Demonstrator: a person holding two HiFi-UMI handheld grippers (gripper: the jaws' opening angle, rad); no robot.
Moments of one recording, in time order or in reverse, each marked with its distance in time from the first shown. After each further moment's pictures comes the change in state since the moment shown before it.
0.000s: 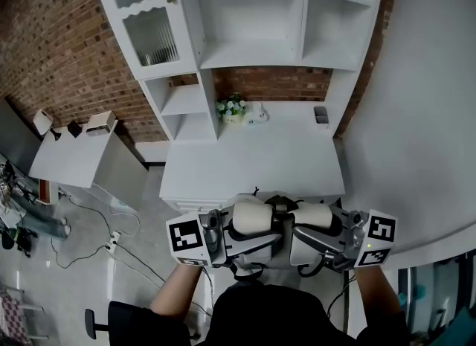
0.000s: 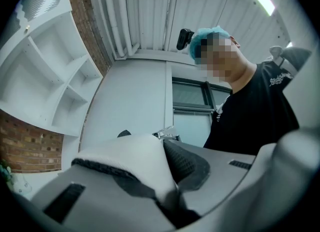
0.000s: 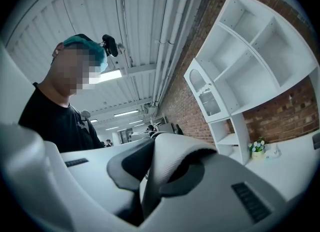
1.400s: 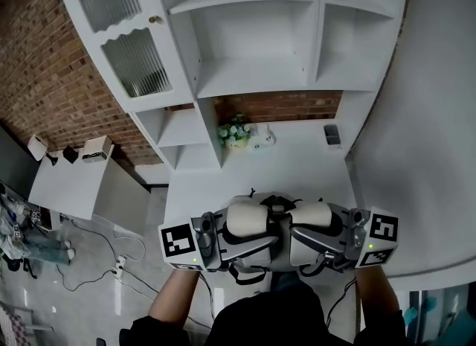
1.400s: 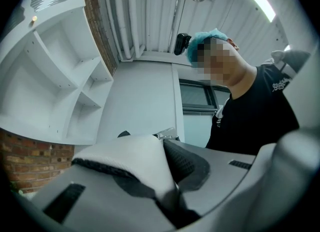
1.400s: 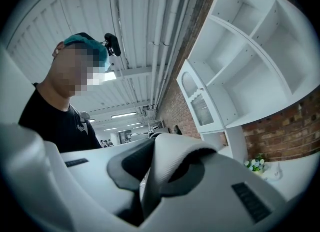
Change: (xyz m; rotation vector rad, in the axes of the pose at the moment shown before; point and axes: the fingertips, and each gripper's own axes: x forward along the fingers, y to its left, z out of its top) left arm -0.038 0.155 0.029 0.027 0.007 -0.011; right arm 0.065 -0.141 0.050 -0.041 -0.040 0.008
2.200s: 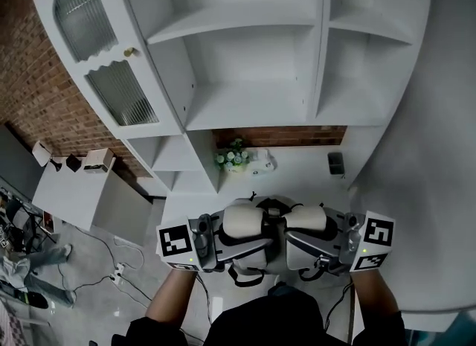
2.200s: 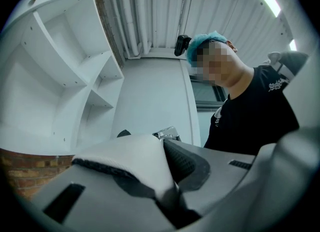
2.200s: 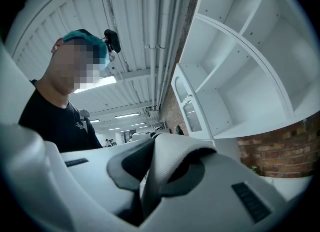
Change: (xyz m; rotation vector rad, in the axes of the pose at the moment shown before) left arm 0.046 0.127 0.006 0.020 0.028 0.052; right arm -0.023 -0.123 0.050 -0.016 0.002 0.066
